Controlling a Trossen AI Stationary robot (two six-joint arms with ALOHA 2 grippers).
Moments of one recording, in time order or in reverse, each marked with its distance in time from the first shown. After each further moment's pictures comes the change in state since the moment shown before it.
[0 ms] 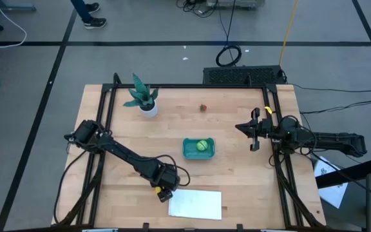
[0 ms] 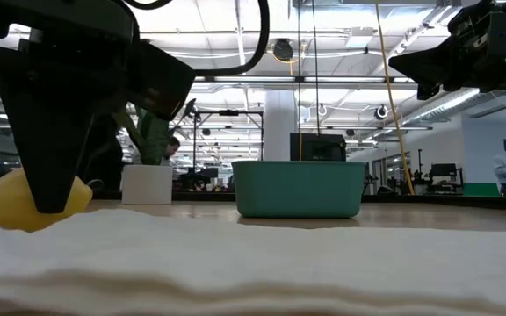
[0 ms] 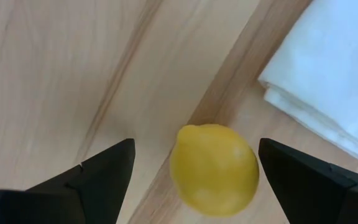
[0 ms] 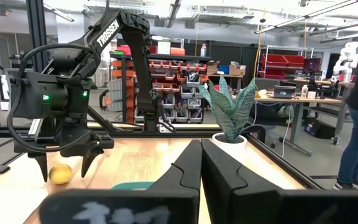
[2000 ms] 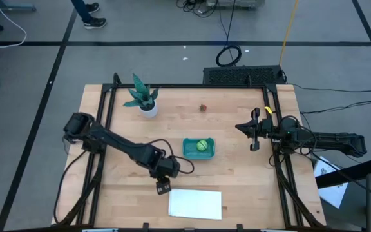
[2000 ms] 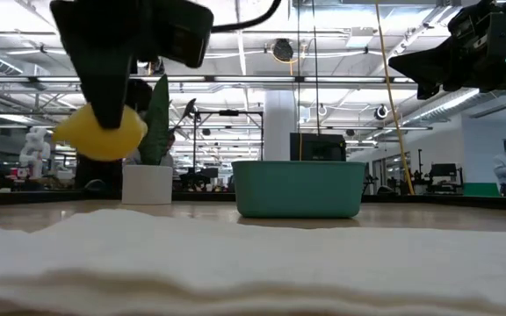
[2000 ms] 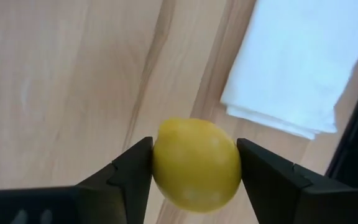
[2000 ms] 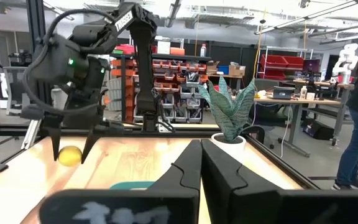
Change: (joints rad) left arm 0.093 -0.142 0.000 -0.008 0.024 0.276; right arm 0.000 0.000 0.000 0.000 0.000 -0.010
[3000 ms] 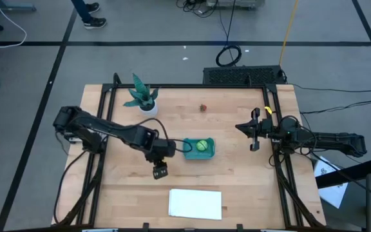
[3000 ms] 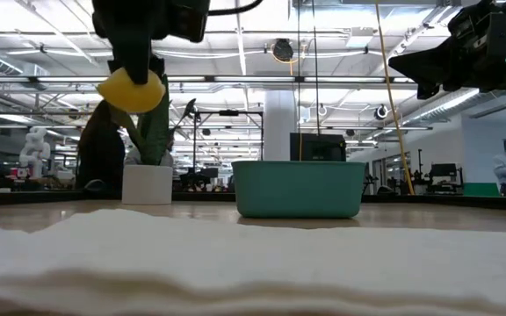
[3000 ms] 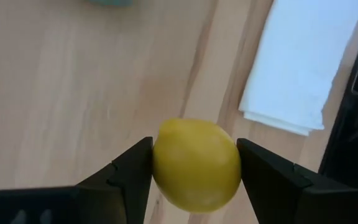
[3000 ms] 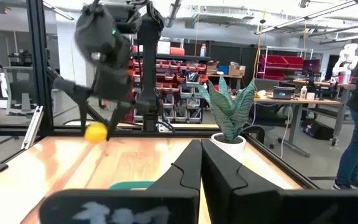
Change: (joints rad) left arm 0.142 -0.161 0.000 -0.114 0.012 0.156; right arm 0.000 0.000 0.000 0.001 0.000 0.000
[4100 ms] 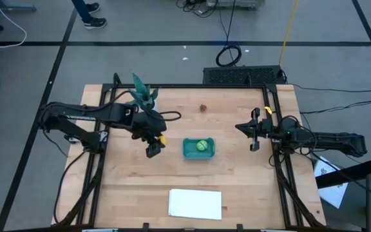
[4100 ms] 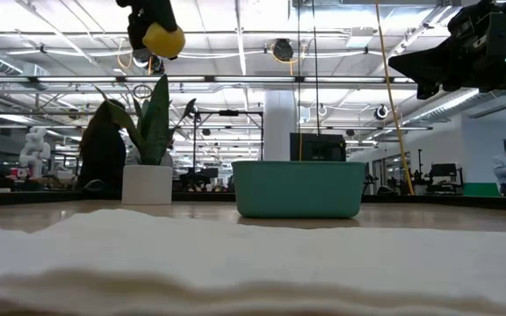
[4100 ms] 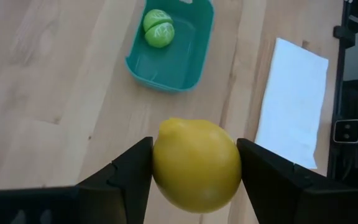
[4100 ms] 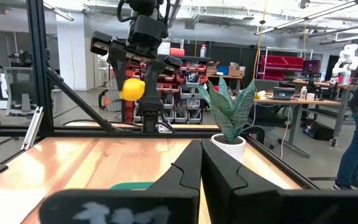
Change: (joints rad) left arm 0.161 -0.242 0.047 -0.047 -0.094 0.160; right arm 0.000 0.006 0.000 0.007 0.000 0.000
